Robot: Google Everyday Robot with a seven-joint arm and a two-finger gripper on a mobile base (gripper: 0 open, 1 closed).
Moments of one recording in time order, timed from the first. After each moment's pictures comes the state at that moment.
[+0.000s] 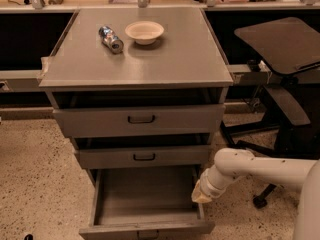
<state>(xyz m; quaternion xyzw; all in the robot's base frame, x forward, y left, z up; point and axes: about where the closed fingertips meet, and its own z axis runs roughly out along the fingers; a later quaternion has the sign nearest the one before) 0.481 -0.167 0.394 -0.66 0.73 0.15 0.11</state>
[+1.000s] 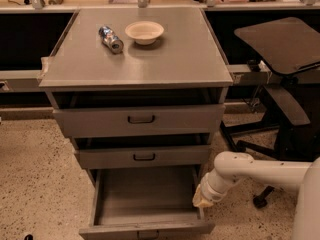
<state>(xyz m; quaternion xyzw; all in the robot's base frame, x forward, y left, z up) 0.468 -0.166 0.379 -0.68 0.71 0.16 0.10</state>
